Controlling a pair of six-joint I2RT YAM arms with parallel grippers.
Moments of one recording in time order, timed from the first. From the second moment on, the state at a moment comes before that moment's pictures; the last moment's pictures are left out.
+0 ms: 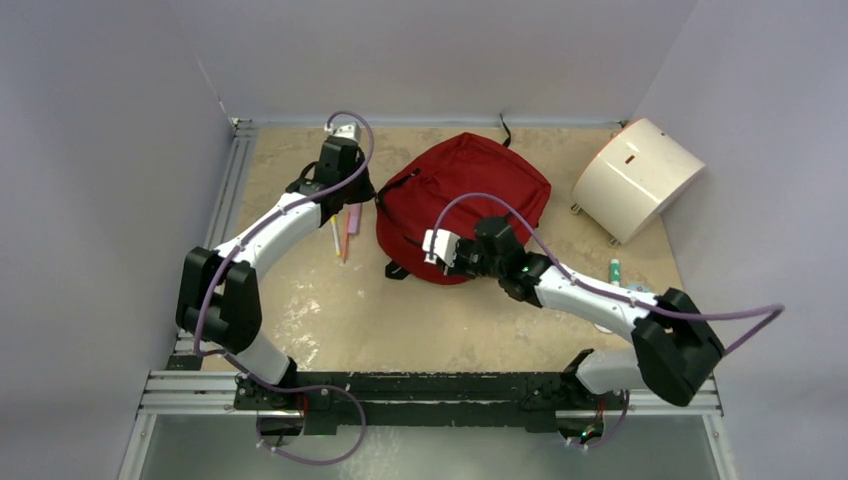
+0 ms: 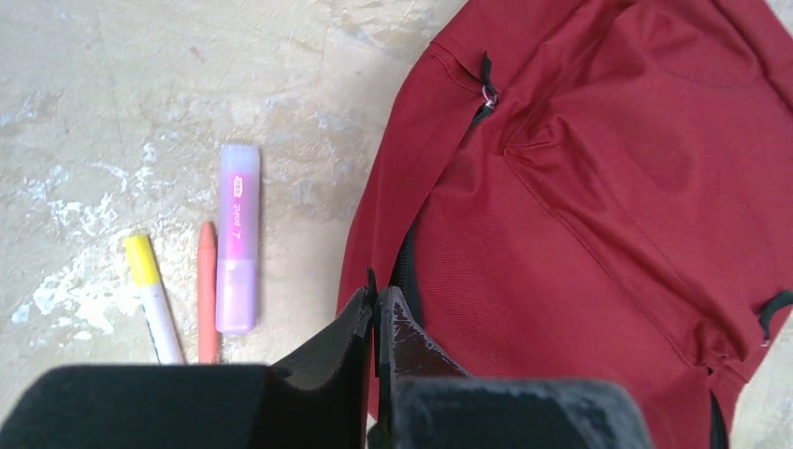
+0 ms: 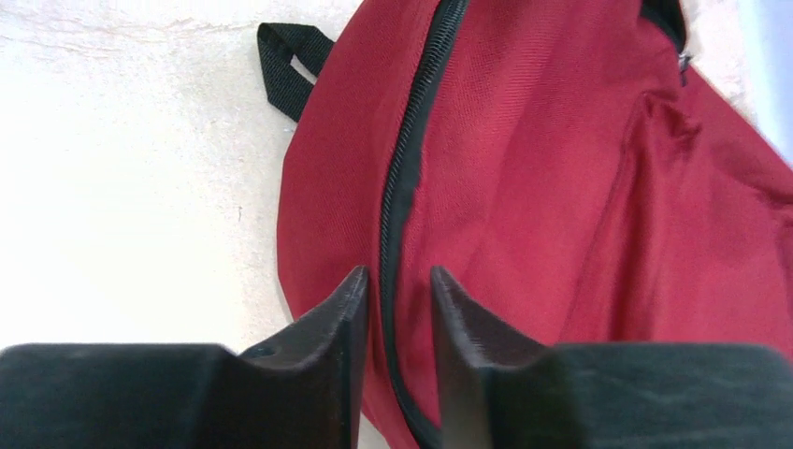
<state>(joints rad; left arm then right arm) -0.37 1.61 1.23 -0.28 -0.11 -0.47 0.74 1.36 0.73 0.04 -0.23 -0.64</state>
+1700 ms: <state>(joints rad) -0.39 1.50 1.15 -0.24 0.07 -0.47 0.82 1.83 1.06 0.49 -0.01 0.26</state>
